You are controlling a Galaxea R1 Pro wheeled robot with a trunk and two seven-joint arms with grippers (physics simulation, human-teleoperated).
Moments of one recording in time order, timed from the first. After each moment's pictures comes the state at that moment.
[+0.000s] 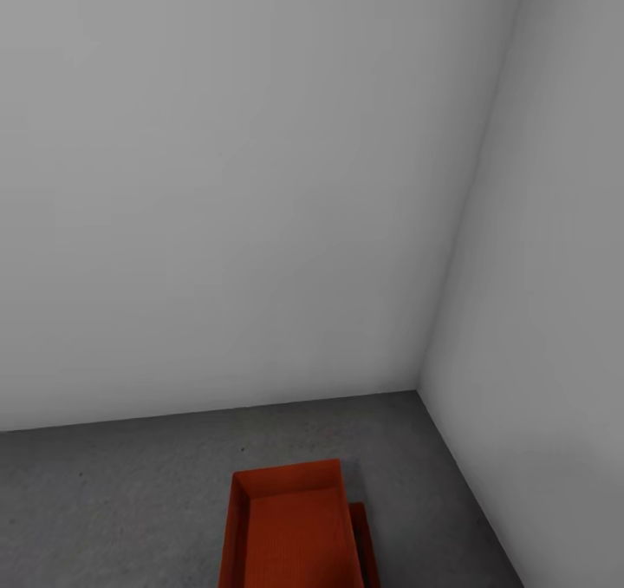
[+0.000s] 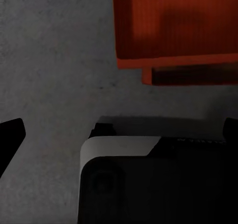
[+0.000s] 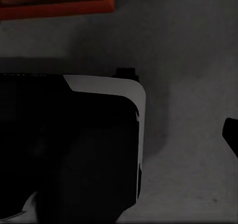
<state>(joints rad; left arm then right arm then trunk) -0.25 -0.02 -0.19 -0.16 0.24 -0.04 0.07 -0.25 -0.08 0.03 -0.07 -0.02 0.08 0.13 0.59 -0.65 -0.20</state>
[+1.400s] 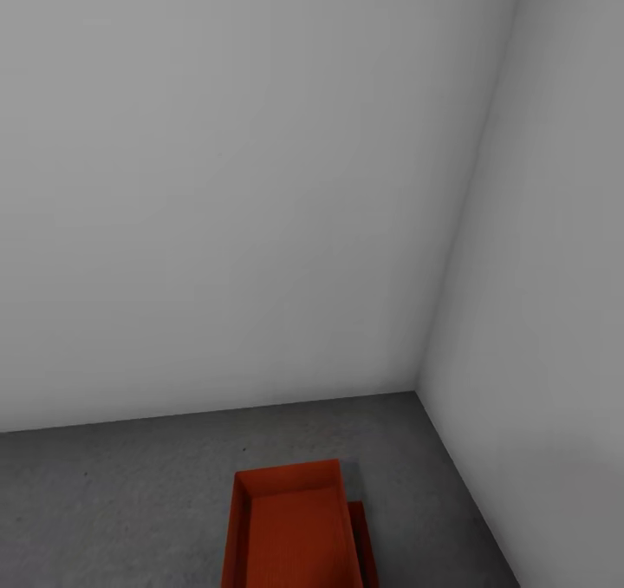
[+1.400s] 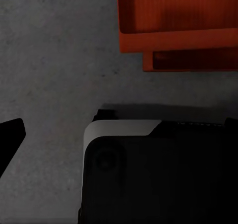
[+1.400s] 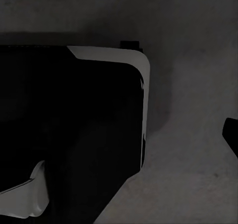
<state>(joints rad) -0.22 -0.02 -0.19 -0.16 0.24 -0.06 0.07 -0.24 -0.07 0.03 -0.01 -0.02 0.08 0.13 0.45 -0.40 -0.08</state>
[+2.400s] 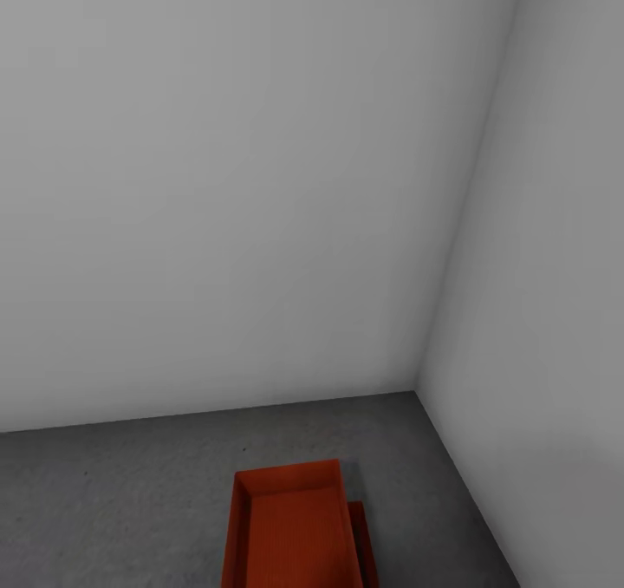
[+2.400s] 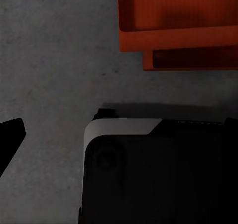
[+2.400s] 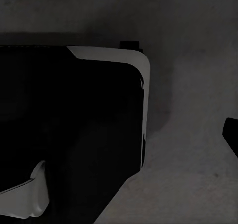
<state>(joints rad) -0.22 -0.02 -0.19 -0.16 0.24 -0.06 0.07 -0.24 -0.07 0.03 -0.01 -0.02 0.08 0.13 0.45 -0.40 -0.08</state>
